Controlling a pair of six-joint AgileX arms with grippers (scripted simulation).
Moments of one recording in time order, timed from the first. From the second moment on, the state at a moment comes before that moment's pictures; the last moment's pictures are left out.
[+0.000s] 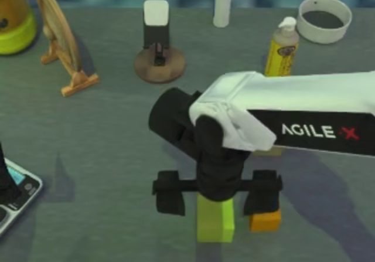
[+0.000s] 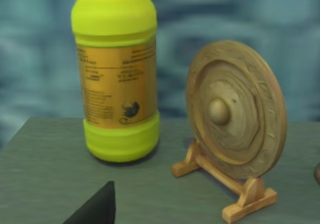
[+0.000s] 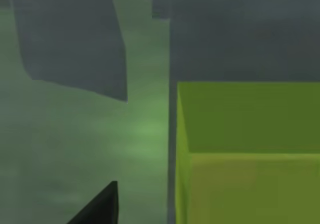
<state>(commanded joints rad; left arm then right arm) 0.02 0.00 0.00 0.00 0.00 0.00 0.89 2.04 1.41 -0.92 0.02 0.90</state>
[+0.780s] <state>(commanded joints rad) 0.02 0.00 0.00 0.00 0.00 0.00 0.82 2.03 1.58 -1.13 0.02 0.83</state>
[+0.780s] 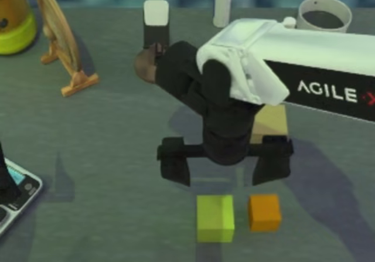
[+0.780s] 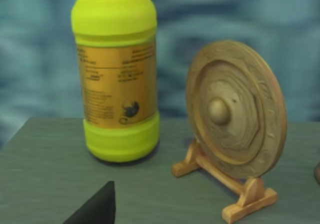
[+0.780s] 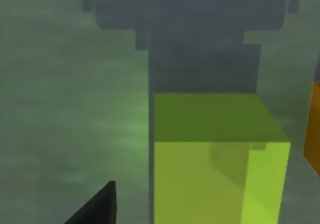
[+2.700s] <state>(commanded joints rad) 0.02 0.00 0.00 0.00 0.00 0.00 0.47 2.35 1.73 -0.95 0.00 0.53</state>
